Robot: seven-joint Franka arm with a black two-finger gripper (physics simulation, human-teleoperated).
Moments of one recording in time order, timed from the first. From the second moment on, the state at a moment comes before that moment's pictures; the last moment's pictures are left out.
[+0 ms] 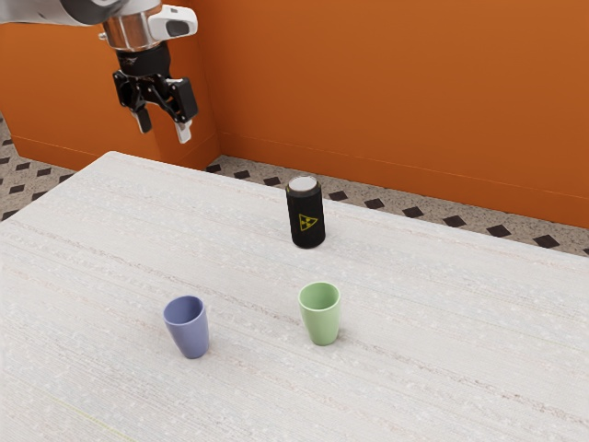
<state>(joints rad) -0.06 0.08 0.09 -1.42 -0.01 1.51 0.10</state>
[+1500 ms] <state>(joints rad) -0.09 0.09 0.07 -1.94 -0.08 1.96 0.13</state>
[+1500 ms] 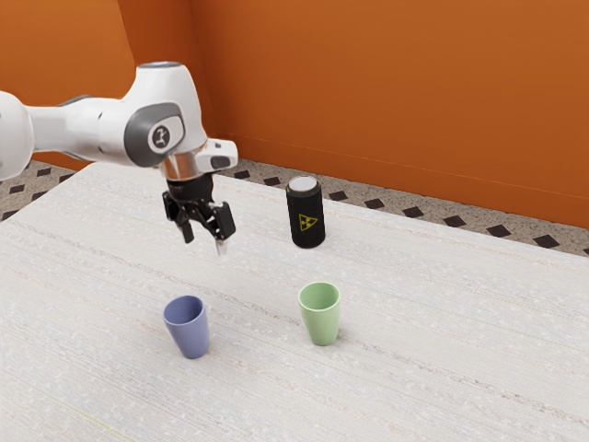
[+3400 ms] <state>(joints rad) -0.11 0.08 0.02 -2.24 -0.08 2.26 -0.24</state>
